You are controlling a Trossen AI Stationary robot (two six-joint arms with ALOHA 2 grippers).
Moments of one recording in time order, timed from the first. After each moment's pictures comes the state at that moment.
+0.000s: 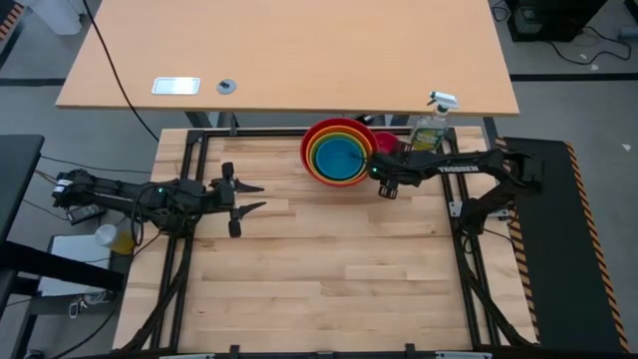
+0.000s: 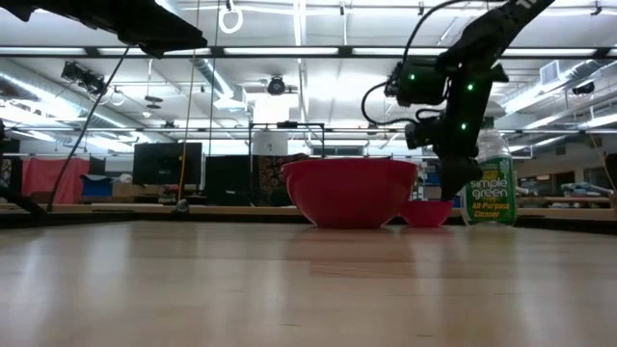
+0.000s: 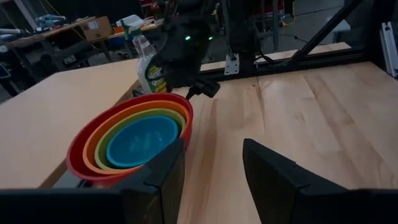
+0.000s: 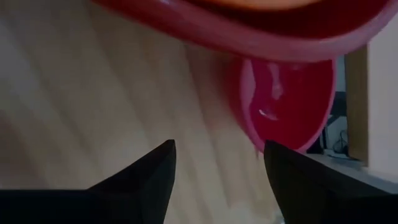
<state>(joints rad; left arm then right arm) -0.14 0.65 0.52 -0.06 -0.37 0.15 -0.39 1.50 0.84 -0.62 0.52 -0.17</state>
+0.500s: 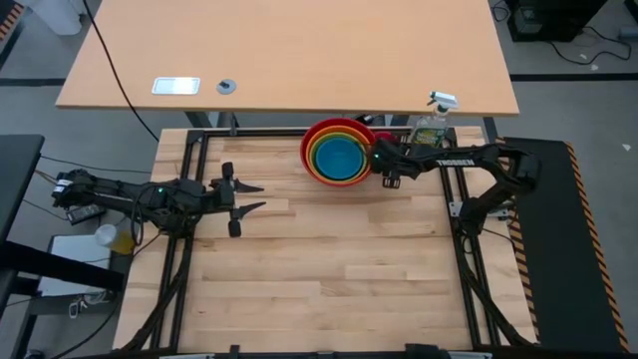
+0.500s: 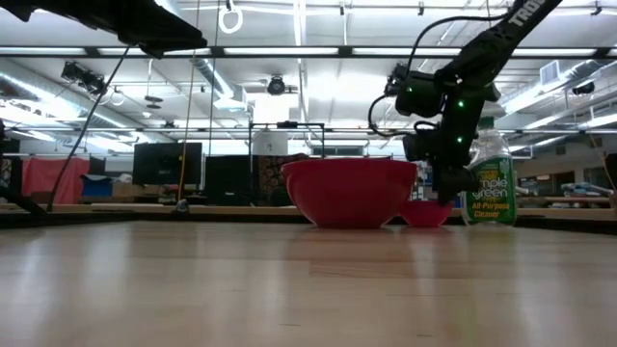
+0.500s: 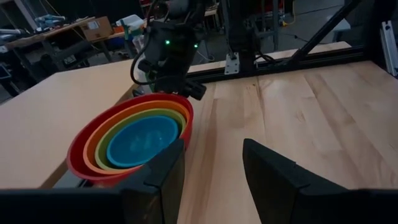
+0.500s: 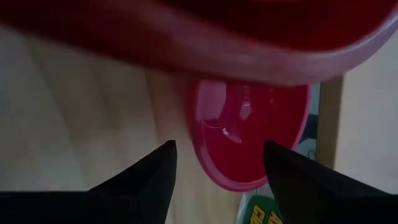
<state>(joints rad) -0.14 0.65 0.52 -0.07 -0.37 0.15 -0.52 1.54 0.81 -0.44 0.53 -0.50</state>
